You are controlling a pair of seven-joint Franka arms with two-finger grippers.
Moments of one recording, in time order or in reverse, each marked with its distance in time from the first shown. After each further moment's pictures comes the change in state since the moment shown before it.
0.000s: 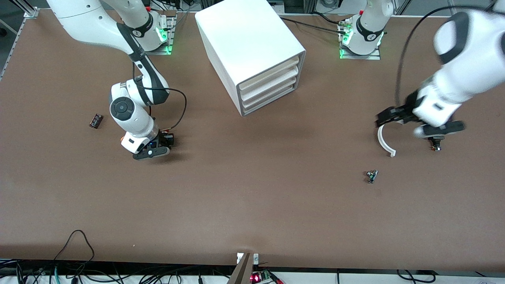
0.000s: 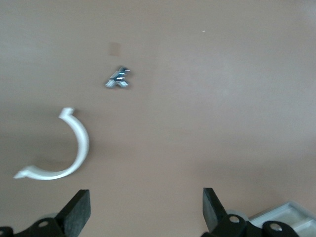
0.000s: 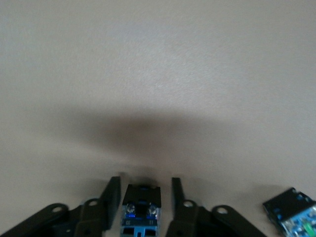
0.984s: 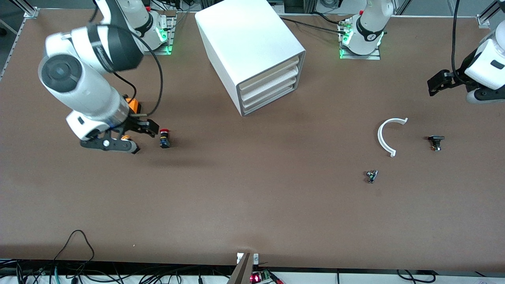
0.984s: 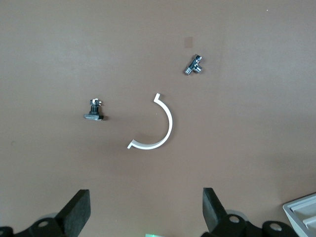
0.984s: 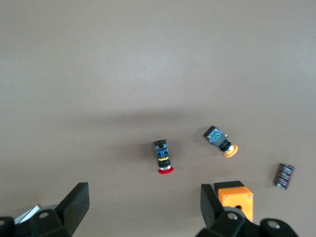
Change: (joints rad) left arm -0.020 -0.044 0.030 0.171 0.256 -0.283 0.065; right arm 0.001 -0.217 0.065 0.557 0.031 -0.827 0.256
